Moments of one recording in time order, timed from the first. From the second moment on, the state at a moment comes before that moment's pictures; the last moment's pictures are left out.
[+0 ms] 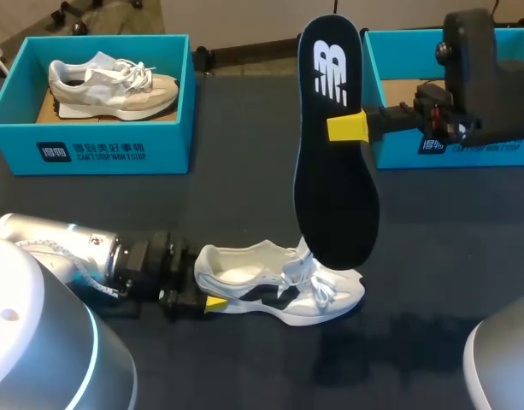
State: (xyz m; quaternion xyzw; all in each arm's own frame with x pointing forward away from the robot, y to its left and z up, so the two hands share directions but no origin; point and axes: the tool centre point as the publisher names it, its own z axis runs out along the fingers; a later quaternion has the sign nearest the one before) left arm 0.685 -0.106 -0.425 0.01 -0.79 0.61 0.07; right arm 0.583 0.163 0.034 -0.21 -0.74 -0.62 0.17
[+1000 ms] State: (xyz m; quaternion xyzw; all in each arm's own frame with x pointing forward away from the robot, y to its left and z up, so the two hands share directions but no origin) left arm 0.682 -0.042 -0.428 -0.01 -0.89 0.46 0.07; right arm 0.583 0.163 0.033 -0.21 -0.74 -0.62 0.17
